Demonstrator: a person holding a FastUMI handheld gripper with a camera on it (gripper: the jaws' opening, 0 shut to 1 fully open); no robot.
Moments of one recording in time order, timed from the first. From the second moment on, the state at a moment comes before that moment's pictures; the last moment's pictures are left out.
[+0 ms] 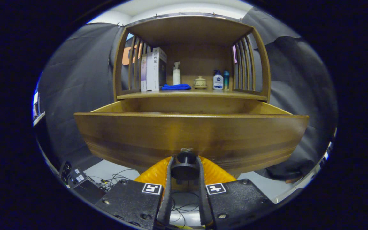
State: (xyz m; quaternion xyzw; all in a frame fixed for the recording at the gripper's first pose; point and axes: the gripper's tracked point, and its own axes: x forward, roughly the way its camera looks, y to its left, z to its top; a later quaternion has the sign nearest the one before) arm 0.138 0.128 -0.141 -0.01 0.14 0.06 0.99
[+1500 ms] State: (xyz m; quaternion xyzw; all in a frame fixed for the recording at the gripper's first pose) arm 0.199 0.087 0.067 -0.01 0.07 0.06 1.00
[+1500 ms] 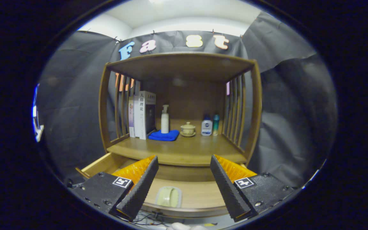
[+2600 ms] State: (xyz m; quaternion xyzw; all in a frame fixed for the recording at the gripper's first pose) arm 0.248 0.117 -0.103 -0.03 0.55 0.04 0.83
